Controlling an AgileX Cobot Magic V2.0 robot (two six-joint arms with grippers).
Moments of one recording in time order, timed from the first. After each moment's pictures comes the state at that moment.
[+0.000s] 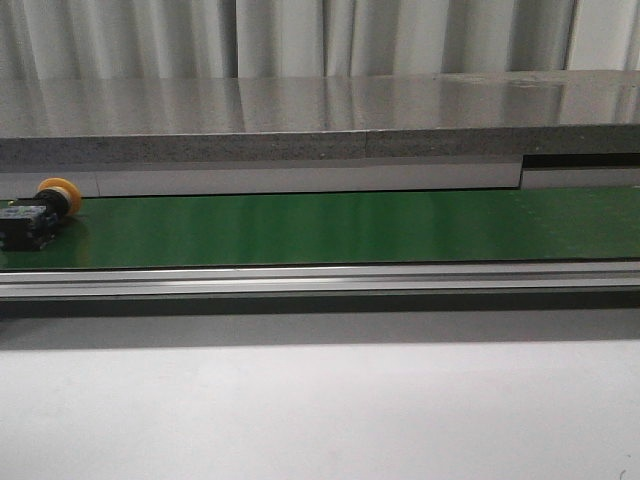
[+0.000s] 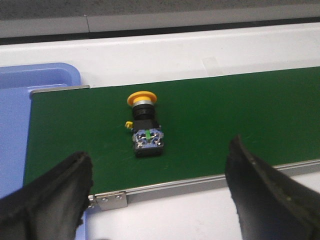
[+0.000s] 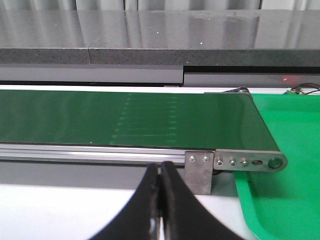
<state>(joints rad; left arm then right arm) -0.03 0.91 -0.75 -0.33 0.55 0.28 0.05 -0.01 0.03 0.03 0.16 -0.01</state>
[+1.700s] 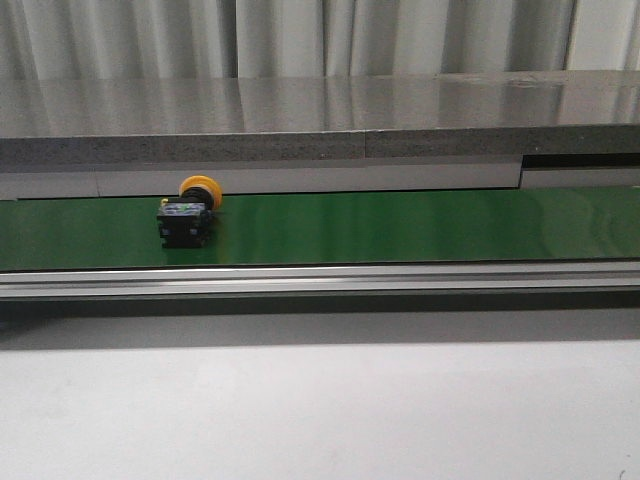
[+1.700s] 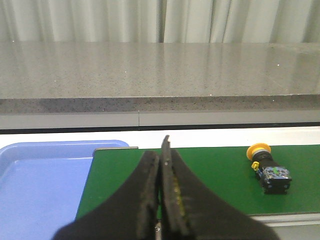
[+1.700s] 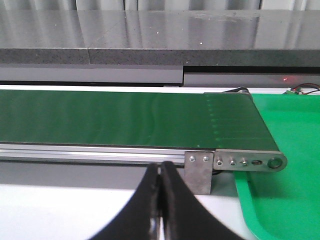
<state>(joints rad) -0.03 0.29 -0.27 -0.33 0.16 0.28 0.05 -0.01 0.03 0.03 0.16 -0.01</state>
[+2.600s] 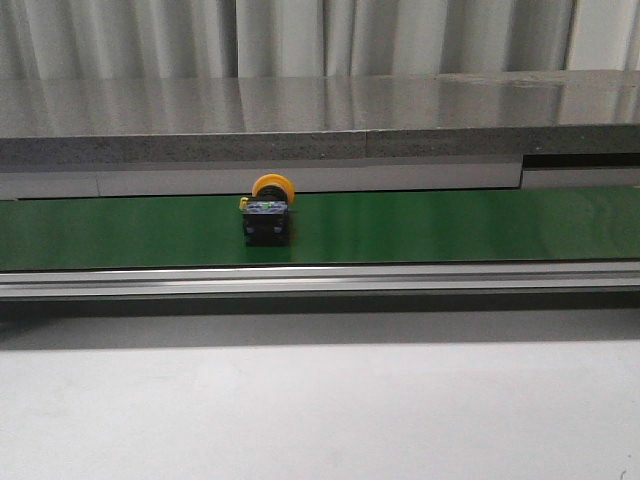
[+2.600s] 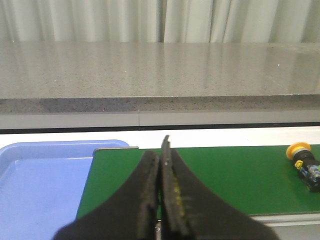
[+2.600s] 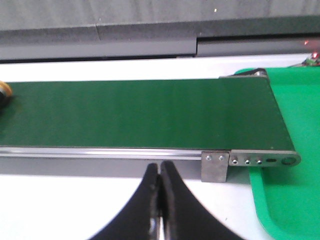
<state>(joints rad) -0.03 0.29 -0.27 -0.33 0.17 0.28 0.05 0.39 -0.36 0.10 0.42 -0.01</state>
